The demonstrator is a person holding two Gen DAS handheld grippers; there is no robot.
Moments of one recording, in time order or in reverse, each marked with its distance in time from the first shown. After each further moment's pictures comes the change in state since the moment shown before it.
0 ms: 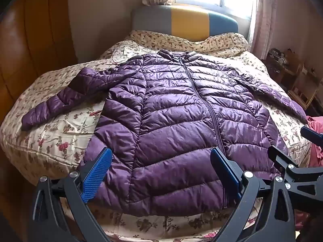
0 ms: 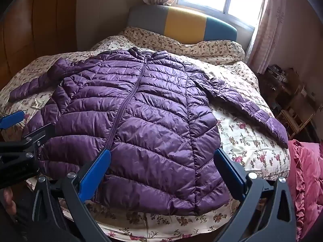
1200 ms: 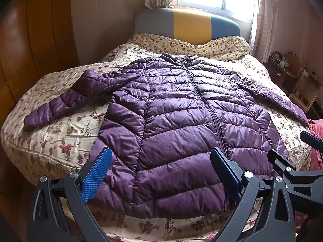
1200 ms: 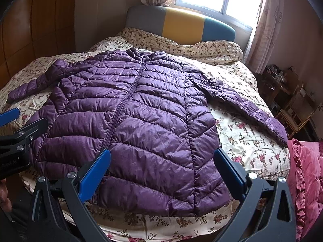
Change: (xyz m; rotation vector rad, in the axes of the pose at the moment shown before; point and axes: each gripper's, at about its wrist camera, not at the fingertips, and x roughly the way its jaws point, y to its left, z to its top) left arm -0.005 0.011 0.011 -0.005 -0.007 -0.006; right arm 0.002 -0.002 -0.001 0.006 -0.008 -0.006
